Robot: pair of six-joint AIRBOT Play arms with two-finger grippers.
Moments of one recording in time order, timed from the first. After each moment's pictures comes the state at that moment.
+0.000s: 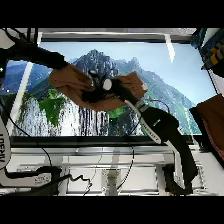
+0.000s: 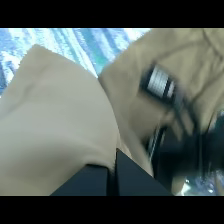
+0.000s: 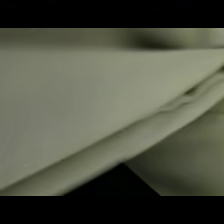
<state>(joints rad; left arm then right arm) -0.05 -1.47 1.82 1.15 -1.33 -1.26 0.68 -2.14 1.99 -0.96 0.96 1.58</state>
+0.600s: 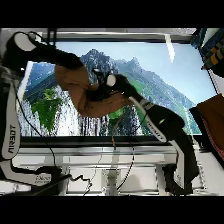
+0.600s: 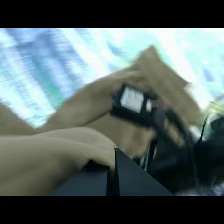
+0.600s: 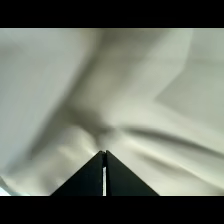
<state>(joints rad) -0.17 -1.59 1.82 0.98 -1.21 -1.15 0.55 -2.05 1.99 -1.08 1.20 1.61</state>
